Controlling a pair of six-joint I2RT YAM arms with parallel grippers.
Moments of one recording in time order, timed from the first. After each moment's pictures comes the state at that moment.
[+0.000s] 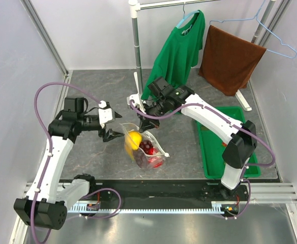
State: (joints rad) left arm -0.12 0.99 1.06 -0.84 1.03 0.94; right arm 0.78 1.80 1.75 -0.92 -0.81 -0.60
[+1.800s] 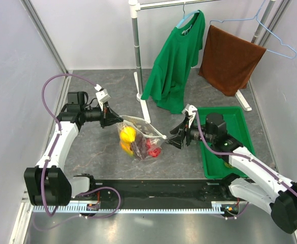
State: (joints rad) left arm -0.01 1.22 0.97 -0.55 1.13 0.48; right arm 0.52 0.94 0.58 0.06 -0.69 0.18
